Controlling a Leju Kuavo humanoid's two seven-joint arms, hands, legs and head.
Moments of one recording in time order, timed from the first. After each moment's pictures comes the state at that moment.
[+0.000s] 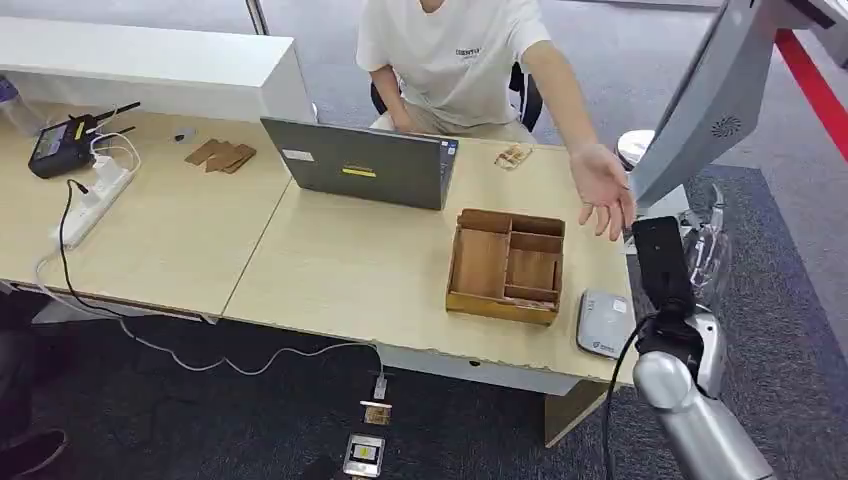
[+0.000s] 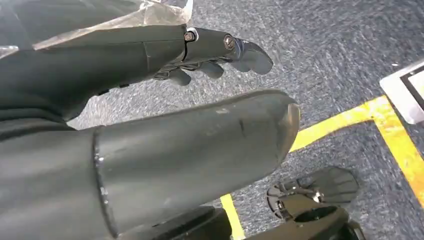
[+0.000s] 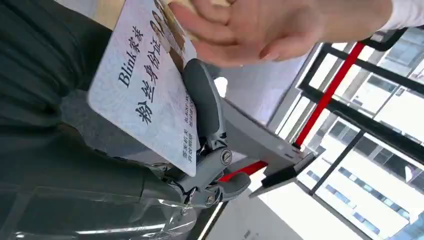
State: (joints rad) left arm -0.20 0.03 -1.32 -0.22 0.53 0.51 0.14; right arm -0.56 -0.27 0.55 -1.20 0.46 -0.68 0.14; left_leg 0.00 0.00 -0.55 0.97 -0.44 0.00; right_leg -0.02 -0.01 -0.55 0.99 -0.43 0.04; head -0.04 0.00
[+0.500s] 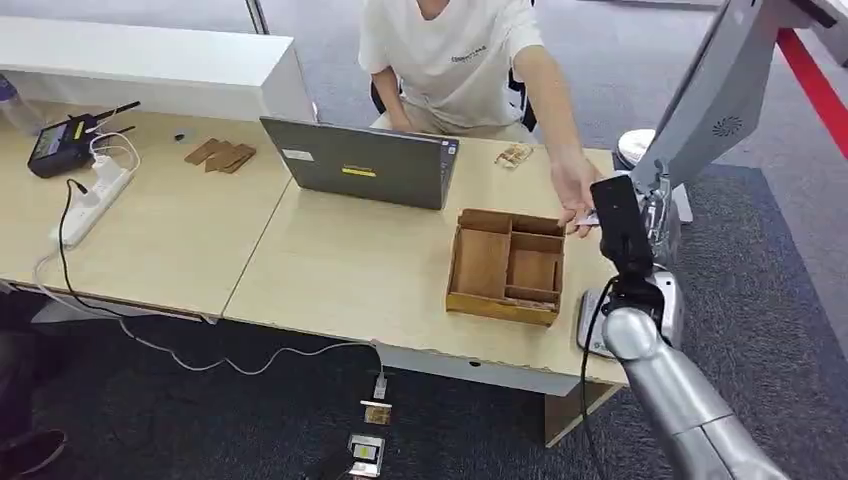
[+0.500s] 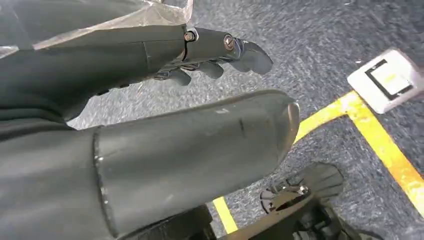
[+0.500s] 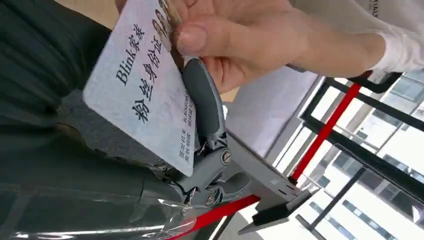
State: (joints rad) left arm -0.25 0.02 -1.38 -0.22 0.46 0.45 0.15; right arm -0.75 -0.16 0.65 -0.93 0.36 -0.64 0.11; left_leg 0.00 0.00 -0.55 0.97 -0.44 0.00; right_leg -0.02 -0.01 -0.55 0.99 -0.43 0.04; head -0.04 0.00
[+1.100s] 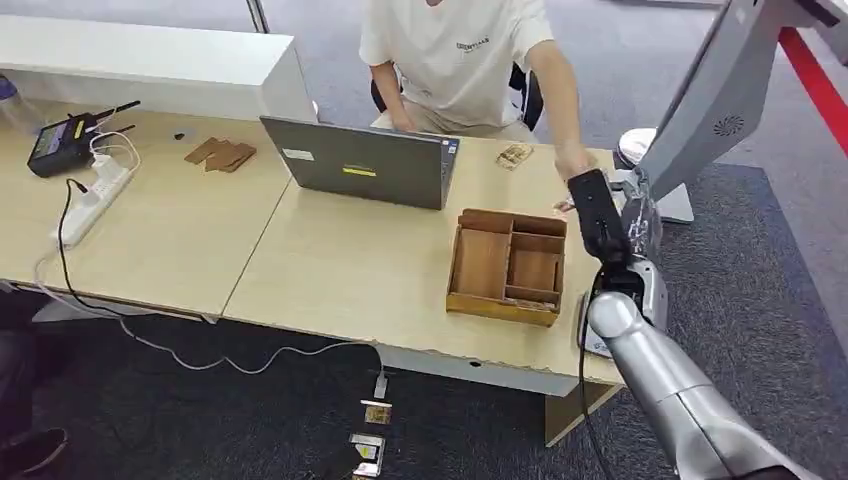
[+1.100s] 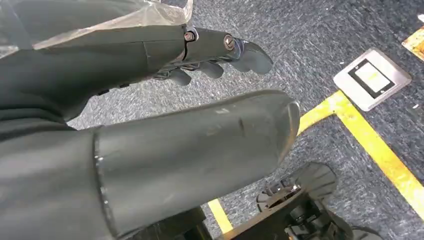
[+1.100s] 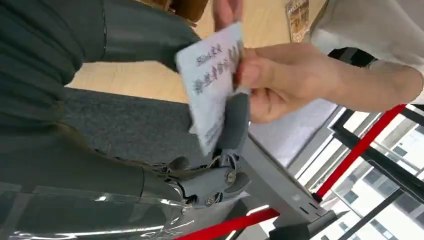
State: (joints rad) left arm -0.27 0.02 -1.41 -0.23 0.45 0.44 0.14; right arm -0.85 -0.09 0.71 -0.67 0.31 -0.64 0.08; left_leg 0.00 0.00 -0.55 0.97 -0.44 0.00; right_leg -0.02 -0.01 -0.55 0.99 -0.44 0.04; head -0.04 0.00
